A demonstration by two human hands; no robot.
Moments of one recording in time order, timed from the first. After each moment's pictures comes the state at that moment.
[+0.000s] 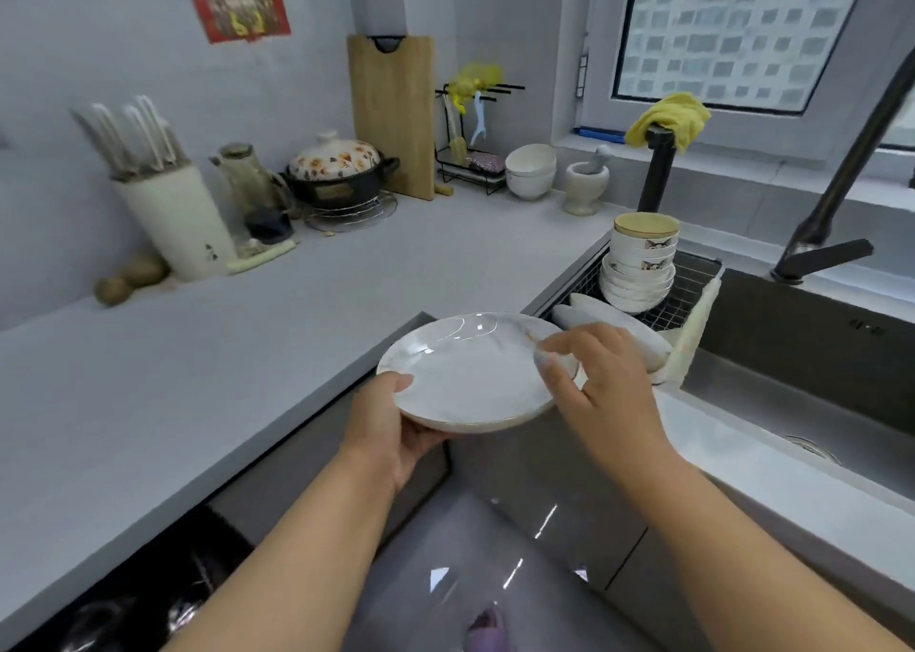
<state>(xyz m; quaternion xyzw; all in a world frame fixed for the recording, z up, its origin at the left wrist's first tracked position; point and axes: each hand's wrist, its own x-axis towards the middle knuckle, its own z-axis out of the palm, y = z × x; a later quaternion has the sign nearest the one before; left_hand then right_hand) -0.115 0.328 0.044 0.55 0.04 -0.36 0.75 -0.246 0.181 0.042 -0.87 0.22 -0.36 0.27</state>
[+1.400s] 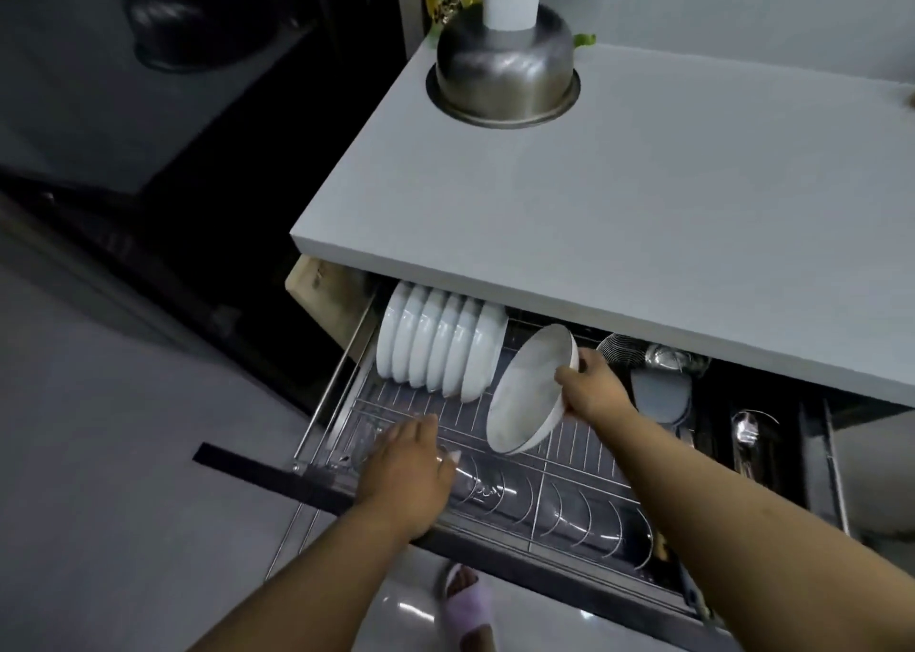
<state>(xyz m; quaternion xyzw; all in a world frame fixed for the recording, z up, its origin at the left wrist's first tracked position) -0.200 1.032 -0.157 0.95 0.19 -0.19 0.17 -0.025 0.854 -0.171 -0.84 0.08 0.29 0.44</state>
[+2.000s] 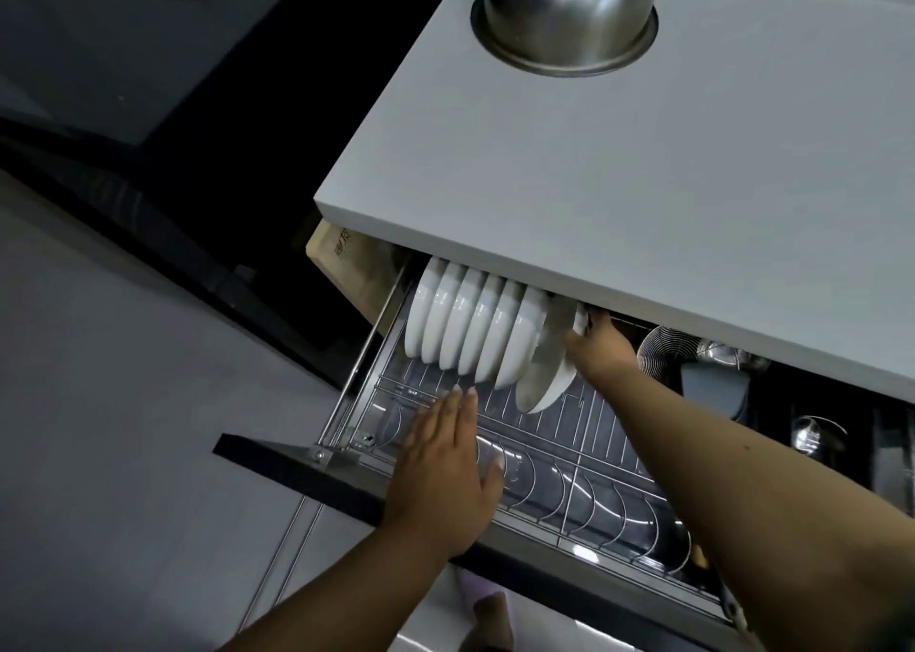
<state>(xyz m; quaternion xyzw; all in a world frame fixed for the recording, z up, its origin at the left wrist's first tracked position) -0.205 1.035 -0.162 0.96 0.16 -0.12 0.19 0.016 0.919 -0.198 -0.92 0.01 0.28 0.28</state>
